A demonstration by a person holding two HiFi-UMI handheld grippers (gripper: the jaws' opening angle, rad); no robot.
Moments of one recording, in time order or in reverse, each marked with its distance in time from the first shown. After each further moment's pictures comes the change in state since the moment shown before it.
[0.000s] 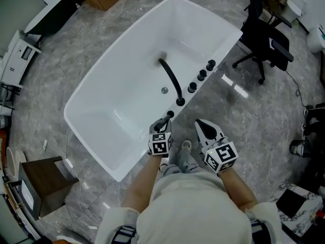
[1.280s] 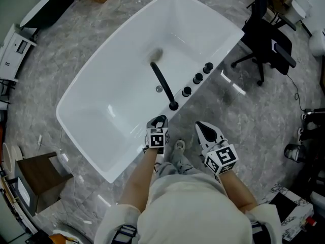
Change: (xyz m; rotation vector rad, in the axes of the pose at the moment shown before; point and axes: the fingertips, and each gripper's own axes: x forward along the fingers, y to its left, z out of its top) left arm 0.078 0.000 -0.013 -0.004 0.159 0.013; right arm 0.016 -0.060 -0.002 0.019 0.076 0.010
